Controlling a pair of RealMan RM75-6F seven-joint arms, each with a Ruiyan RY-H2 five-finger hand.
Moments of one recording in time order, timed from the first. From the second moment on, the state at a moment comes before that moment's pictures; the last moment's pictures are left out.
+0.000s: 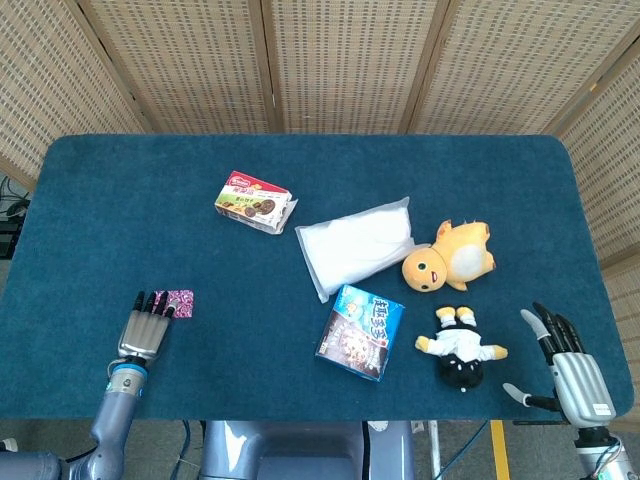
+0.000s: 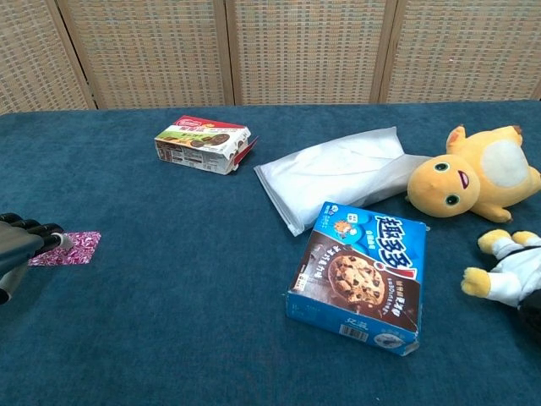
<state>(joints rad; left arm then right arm) -0.58 -1.52 0.04 -1.71 0.65 1.27 1.12 0.04 -1.13 -0.02 -1.66 -1.61 1.49 0.19</state>
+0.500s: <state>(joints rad) -0.54 -1.46 0.08 -1.69 0.67 1.27 1.03 0.04 -1.14 -0.02 -1.66 -1.61 1.49 0.18</state>
